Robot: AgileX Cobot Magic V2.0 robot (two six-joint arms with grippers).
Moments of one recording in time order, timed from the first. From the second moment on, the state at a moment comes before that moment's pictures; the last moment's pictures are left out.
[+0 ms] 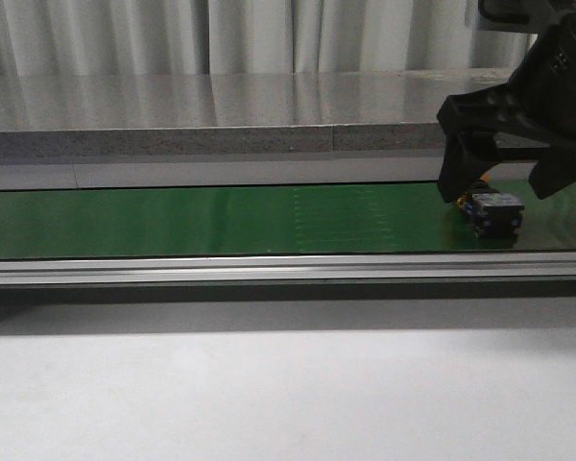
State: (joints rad) left arm -0.07 0.27 -0.31 -0.29 0.26 0.35; right arm 0.22 1.58 -0.99 0.13 0.43 -0.01
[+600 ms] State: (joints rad) left arm -0.07 0.27 -0.31 -0.29 0.26 0.35; right arm 0.22 1.65 -1.03 0.10 0.42 -0.01
